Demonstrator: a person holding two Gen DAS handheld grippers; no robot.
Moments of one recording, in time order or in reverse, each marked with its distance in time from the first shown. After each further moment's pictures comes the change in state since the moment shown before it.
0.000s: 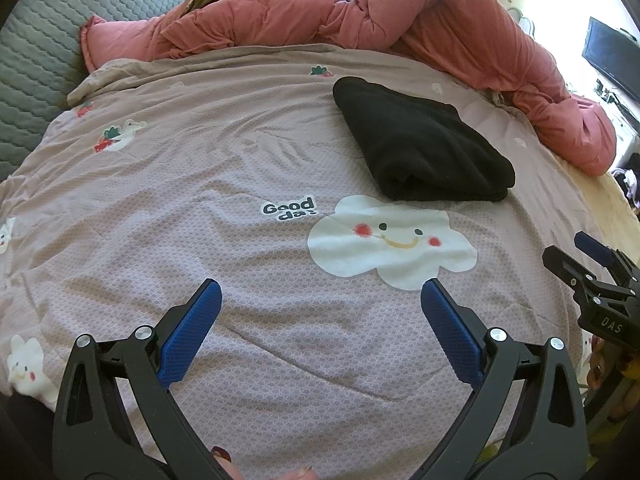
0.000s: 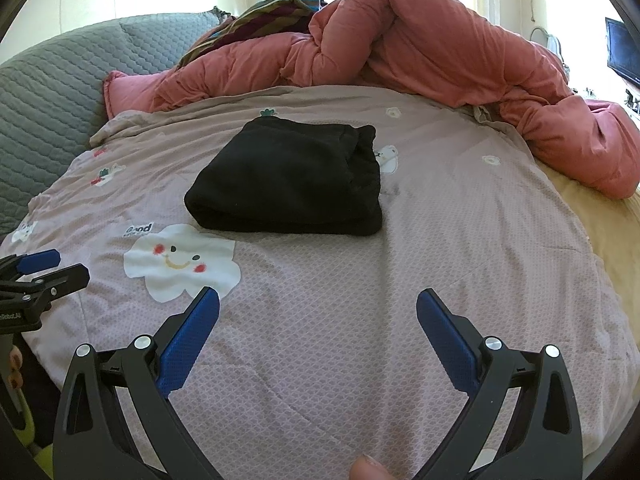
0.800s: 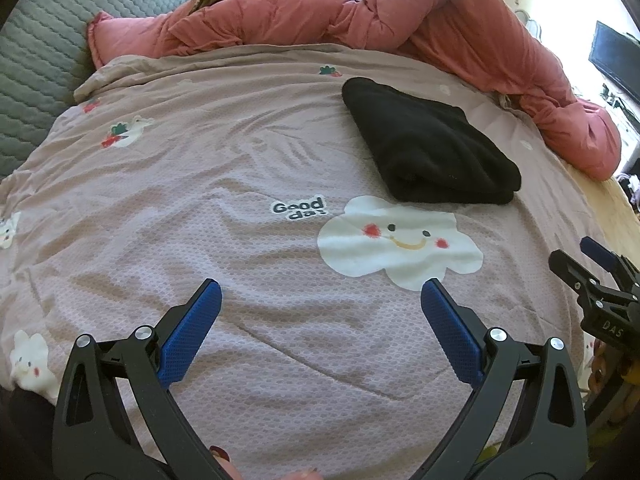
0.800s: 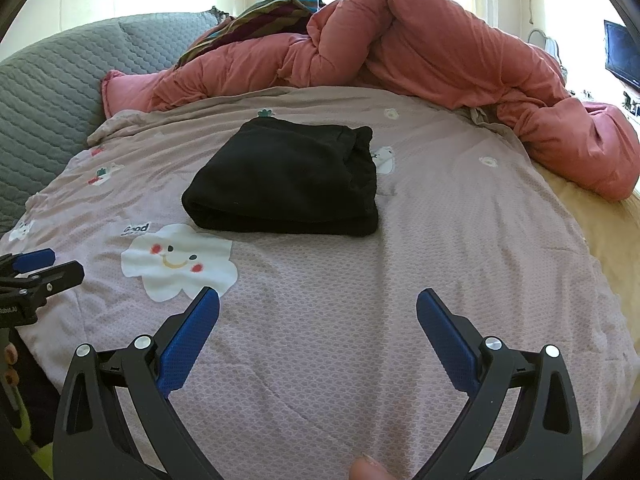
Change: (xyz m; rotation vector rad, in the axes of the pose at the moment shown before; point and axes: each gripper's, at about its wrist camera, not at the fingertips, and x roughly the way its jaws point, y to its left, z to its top) left arm -0.004 0.005 0.001 -0.021 0.003 0.026; right arm -0.002 0.000 -0.001 0.001 -0.004 -0.020
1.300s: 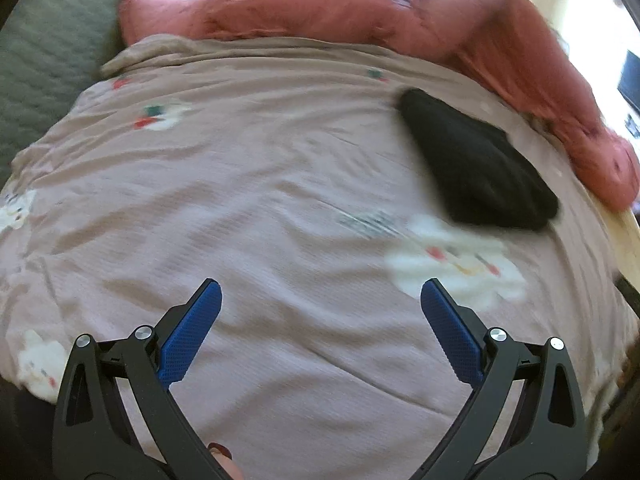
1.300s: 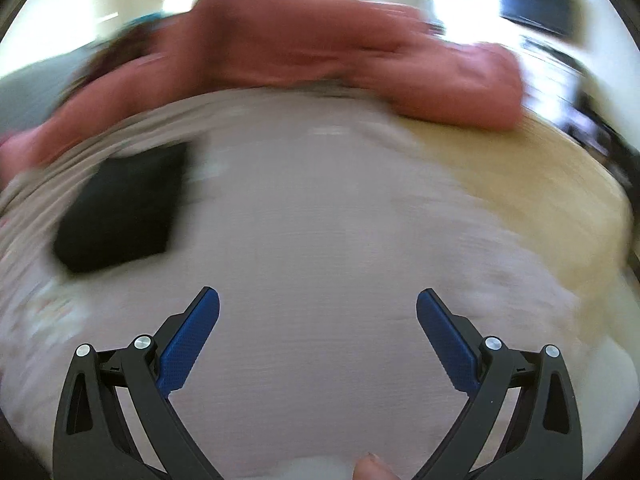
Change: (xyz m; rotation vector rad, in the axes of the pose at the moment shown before) left arm 0.013 0.064 0.020 -0.127 0.010 0.066; right arm -0.029 -0.159 -0.024 0.414 0.016 -0.469
